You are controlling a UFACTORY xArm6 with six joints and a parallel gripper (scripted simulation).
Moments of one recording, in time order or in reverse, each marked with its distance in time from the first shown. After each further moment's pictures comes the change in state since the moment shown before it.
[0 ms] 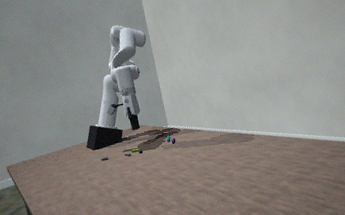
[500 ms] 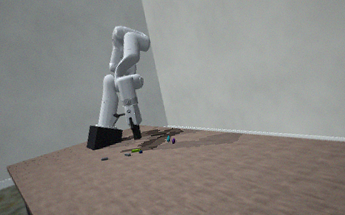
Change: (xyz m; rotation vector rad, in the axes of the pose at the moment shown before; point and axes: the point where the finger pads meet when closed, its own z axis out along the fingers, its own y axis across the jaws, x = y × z) arm 0.001 0.001 0.049 -0.001 0.004 0.001
